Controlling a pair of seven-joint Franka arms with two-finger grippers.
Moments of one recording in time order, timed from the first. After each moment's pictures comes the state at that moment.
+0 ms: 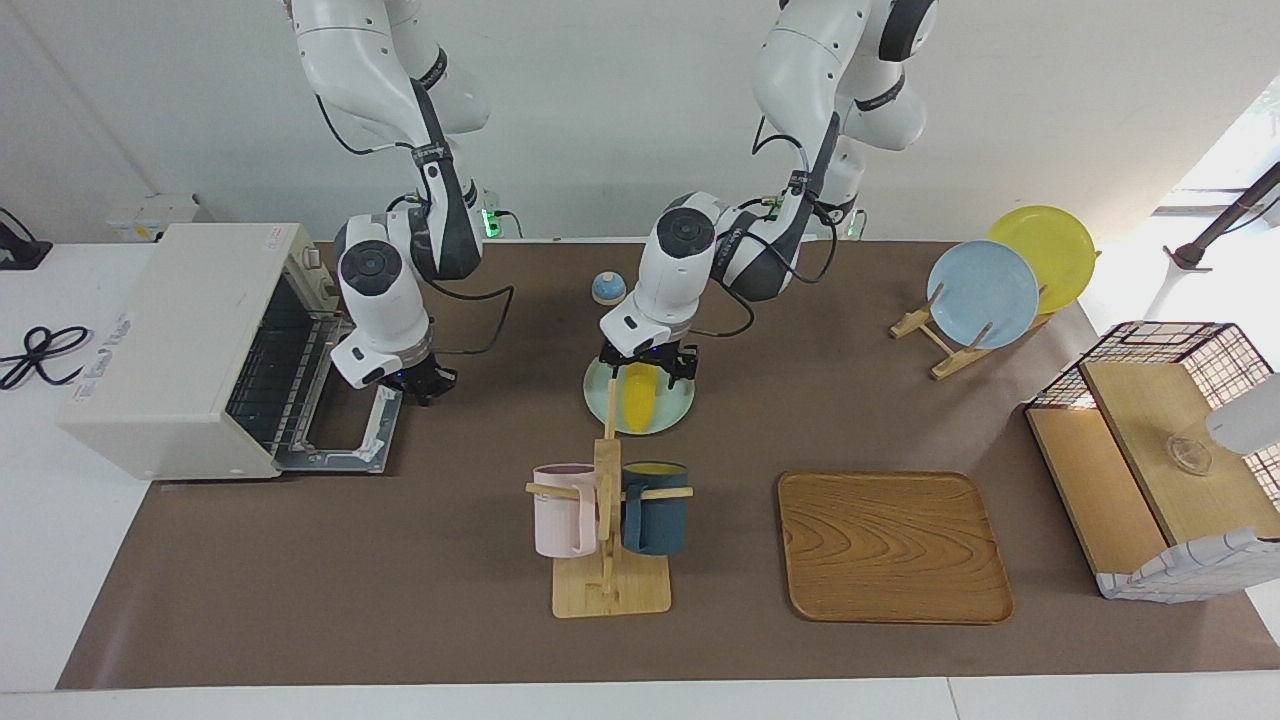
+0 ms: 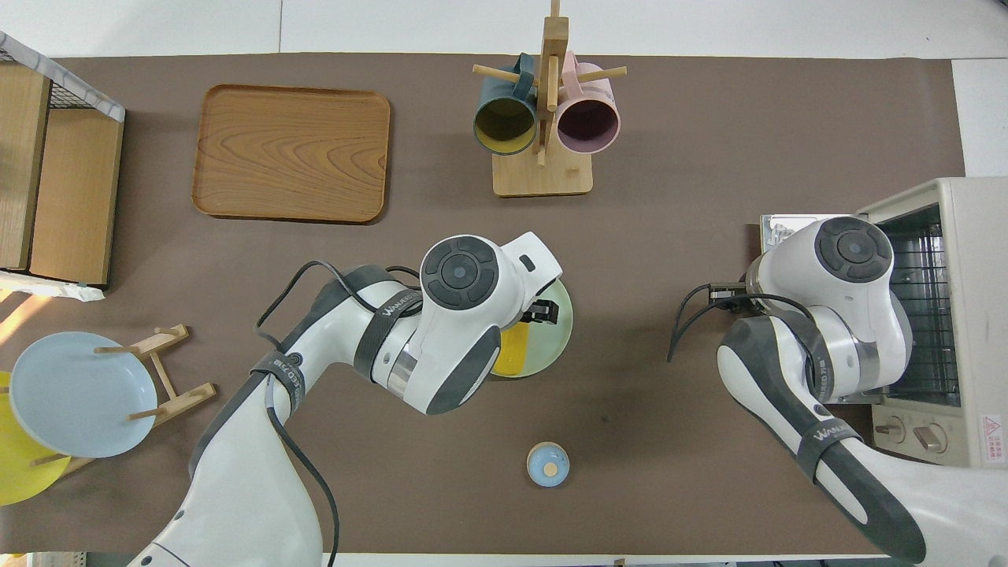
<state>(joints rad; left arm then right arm) -0.72 0.39 -0.04 -1.84 -0.15 2.28 -0.42 -0.03 0.15 0.11 -2.25 -0.20 2.31 0.28</state>
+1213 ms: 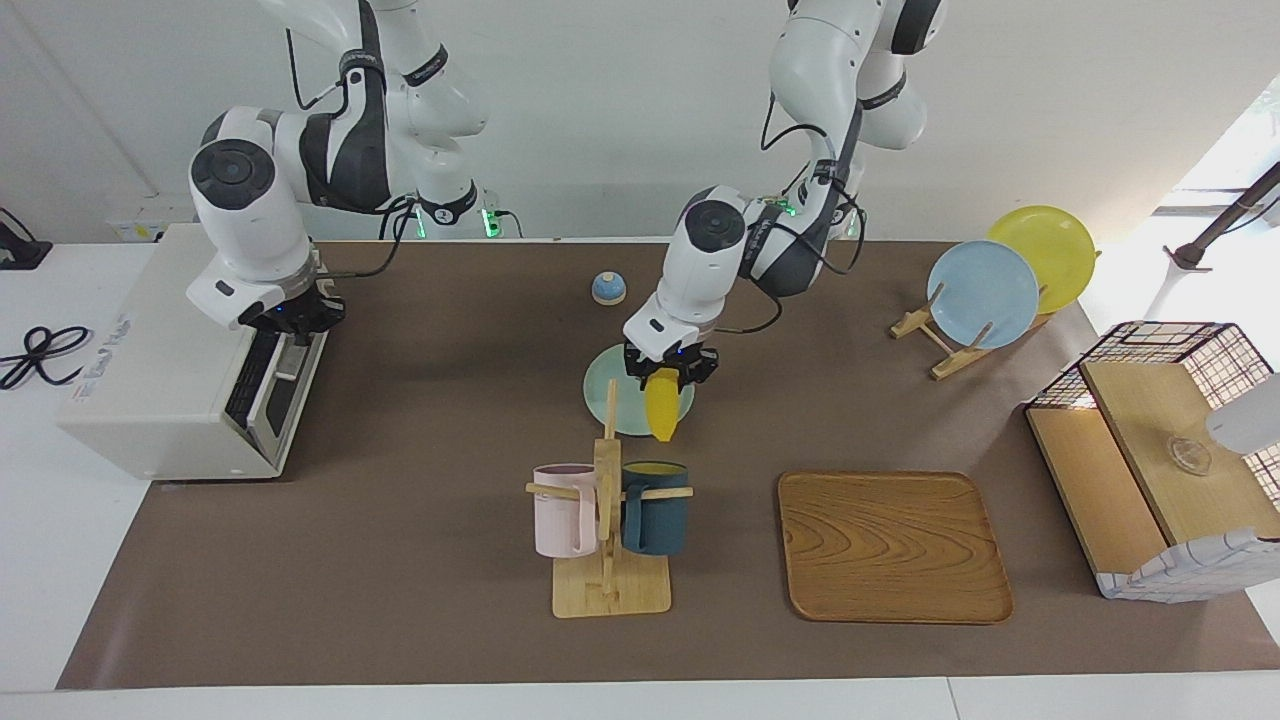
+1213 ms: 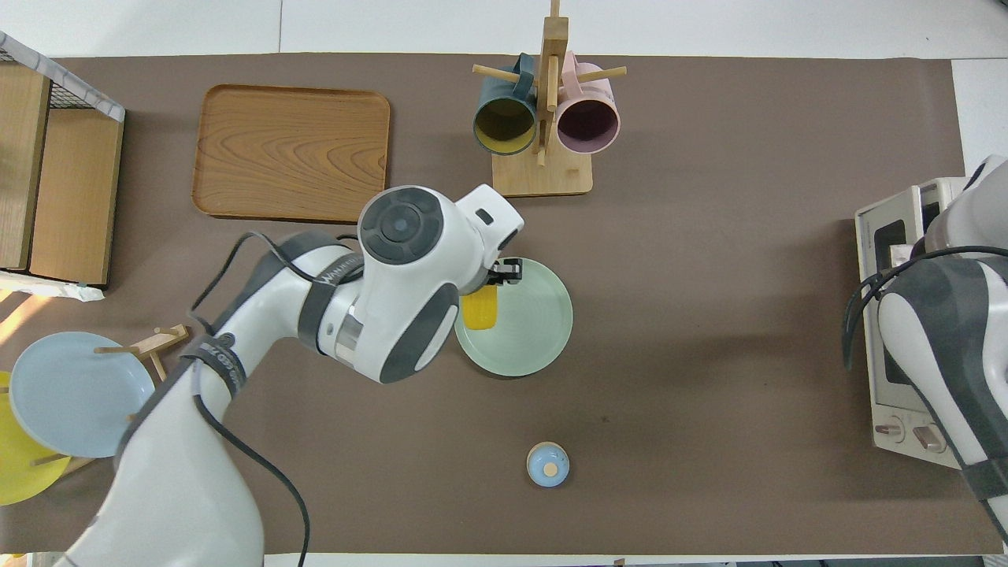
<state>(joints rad) -0.62 0.33 0.00 -1.75 -0.15 2.17 -0.47 -0.19 -0.01 0.12 -1.98 -0.28 1.82 -0.18</state>
